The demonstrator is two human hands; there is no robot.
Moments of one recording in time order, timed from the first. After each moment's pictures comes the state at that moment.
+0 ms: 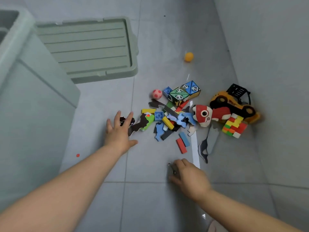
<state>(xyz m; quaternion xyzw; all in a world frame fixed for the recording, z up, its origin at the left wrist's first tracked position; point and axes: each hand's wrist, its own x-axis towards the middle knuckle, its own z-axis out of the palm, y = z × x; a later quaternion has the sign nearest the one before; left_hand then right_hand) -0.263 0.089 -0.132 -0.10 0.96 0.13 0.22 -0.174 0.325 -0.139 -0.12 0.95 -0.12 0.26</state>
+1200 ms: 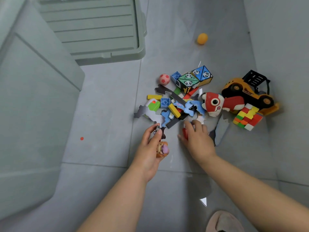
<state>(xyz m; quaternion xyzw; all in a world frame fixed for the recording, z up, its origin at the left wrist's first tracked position) -0.195 0.181 -0.101 -0.37 0.44 0.81 0.16 -0.239 0.335 -0.168 -0.07 0.99 -0.10 0.12</state>
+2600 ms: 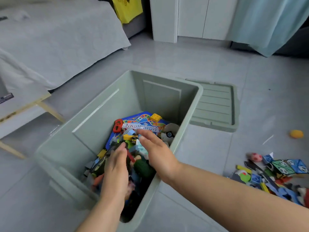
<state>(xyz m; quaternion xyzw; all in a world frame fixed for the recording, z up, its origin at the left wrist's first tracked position) -0.087 -0.101 0.099 -0.46 0.60 0.61 -0.25 -0.172 -0.042 0.105 -0.18 0.61 -0.64 0.44</state>
